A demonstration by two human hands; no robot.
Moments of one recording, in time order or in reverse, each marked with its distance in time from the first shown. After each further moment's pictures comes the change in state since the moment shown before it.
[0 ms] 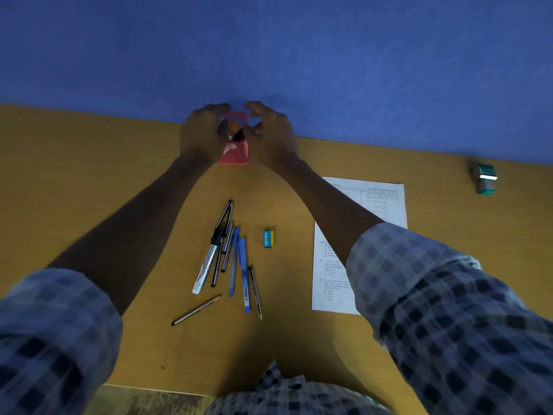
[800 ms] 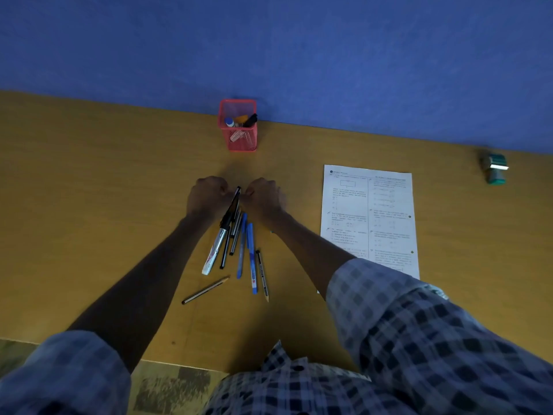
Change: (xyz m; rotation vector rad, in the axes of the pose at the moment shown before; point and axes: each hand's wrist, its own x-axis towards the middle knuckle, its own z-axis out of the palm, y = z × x) left_hand -0.125 -0.031 0.033 0.014 -0.318 -0.386; right_hand -0.100 0.031 0.079 -0.127 -0.330 0.354
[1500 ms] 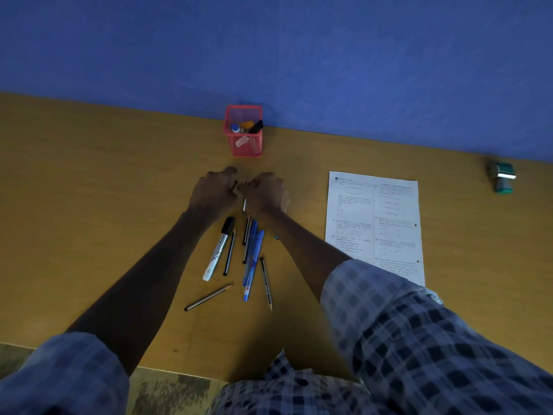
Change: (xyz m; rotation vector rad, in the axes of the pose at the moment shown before) left_hand 0.010 0.011 -0.019 0.151 -0.013 0.205; right_hand 0.009 -0.021 -0.003 0.235 0.185 0.135
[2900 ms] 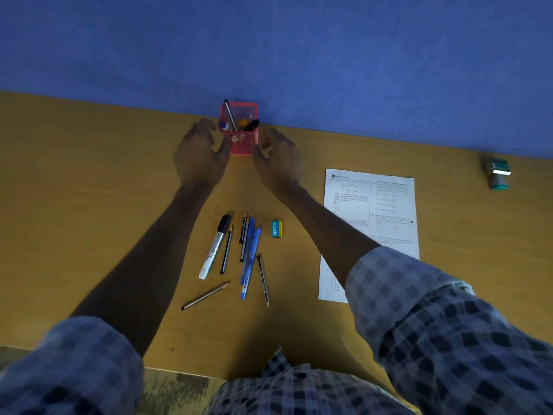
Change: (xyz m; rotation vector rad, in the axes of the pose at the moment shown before) left_hand 0.031 0.010 -0.029 -0.196 0.539 -0.070; right_hand 0.023 -0.016 -0.049 -0.059 0.245 -0.459
